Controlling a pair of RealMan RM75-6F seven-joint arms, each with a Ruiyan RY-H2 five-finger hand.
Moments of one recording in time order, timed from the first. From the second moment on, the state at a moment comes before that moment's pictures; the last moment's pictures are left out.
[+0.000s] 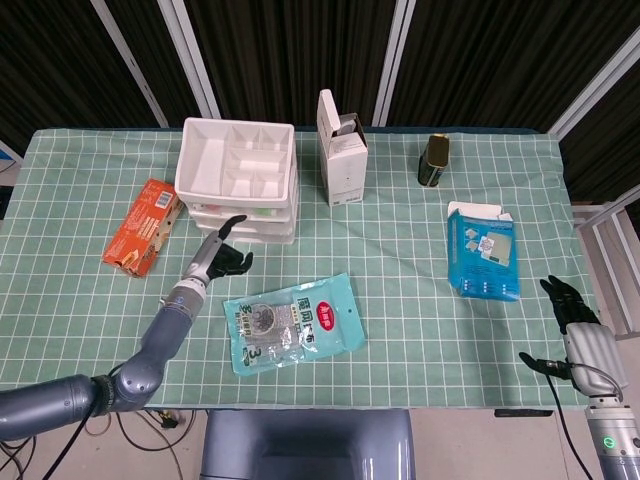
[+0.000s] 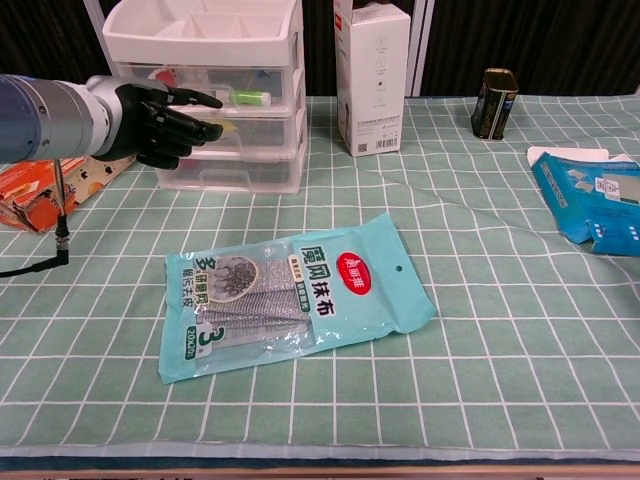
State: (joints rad) left arm -0.80 -1.51 -0.49 -1.65 0.39 0.83 0.02; right arm 0.11 -1.13 0.07 -1.61 -1.49 1.44 0.15
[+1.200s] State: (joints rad) left arm -0.87 -1.55 -0.47 -1.54 0.41 0.75 -0.08; right arm 0.11 -1.12 0.07 -1.63 -1.48 1.43 0.17
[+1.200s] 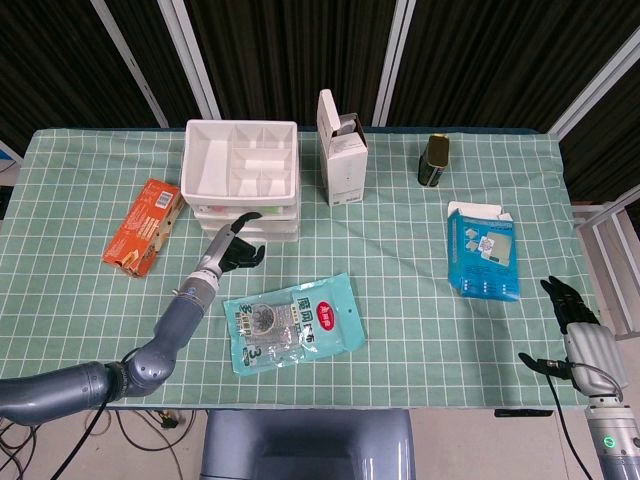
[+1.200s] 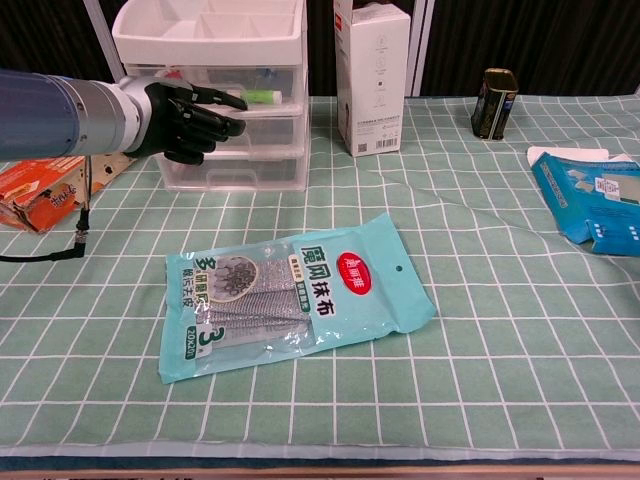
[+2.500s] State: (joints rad) left arm -0.78 -1.49 -0.40 -1.69 0.57 0.83 -0.15; right arm 0.11 -1.12 0.07 -1.63 -1.48 1.44 0.16
